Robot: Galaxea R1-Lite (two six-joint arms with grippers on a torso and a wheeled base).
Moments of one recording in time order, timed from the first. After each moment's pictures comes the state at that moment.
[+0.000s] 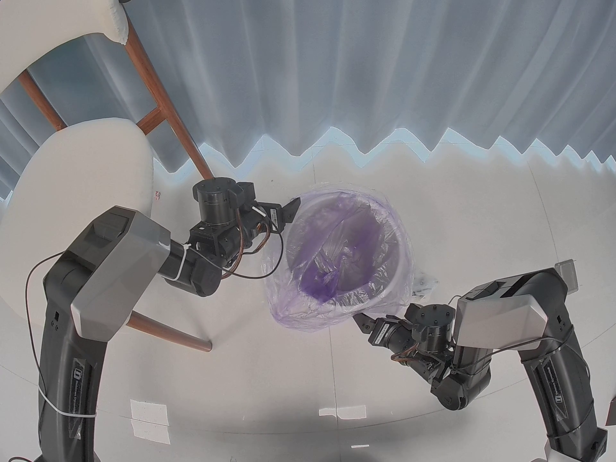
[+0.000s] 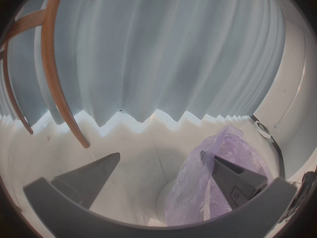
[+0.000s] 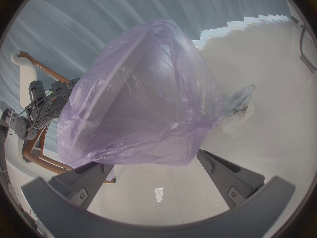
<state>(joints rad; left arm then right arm) -0.36 2.48 -1.58 -0.85 -0.04 -0.09 0.36 2.62 -0.78 -1.55 -0.06 0.58</state>
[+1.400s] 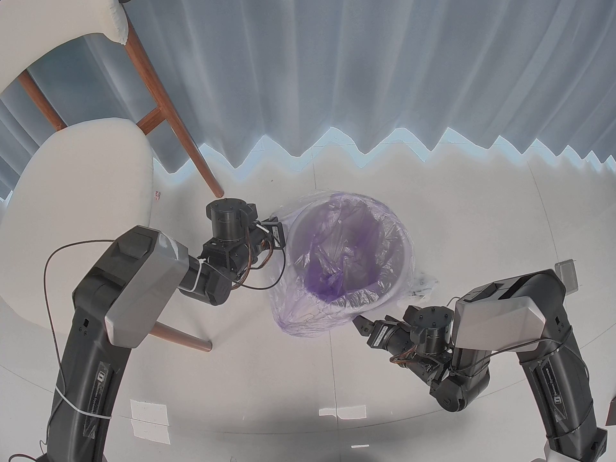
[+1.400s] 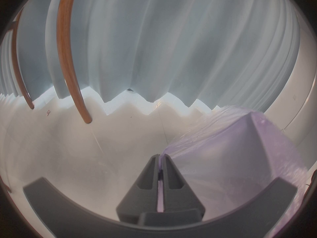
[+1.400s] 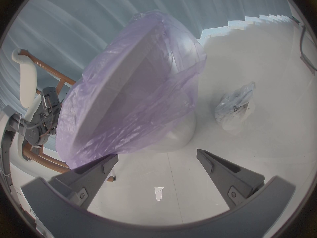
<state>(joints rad) -0.35 2.63 -1.71 -0.78 0.00 -0.18 0.37 2.62 -0.78 -1.55 -0.06 0.58</state>
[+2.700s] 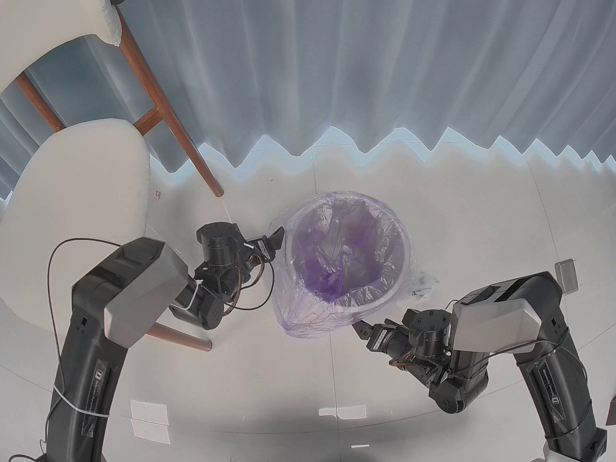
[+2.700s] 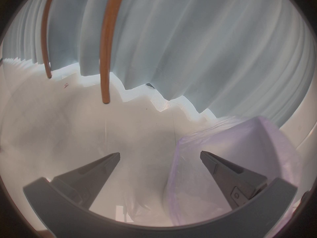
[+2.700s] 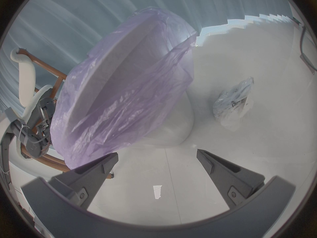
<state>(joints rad) -0.33 2.64 -1.50 -1.03 0.06 -0.41 0.37 2.64 -0.78 -1.55 -0.06 0.57</state>
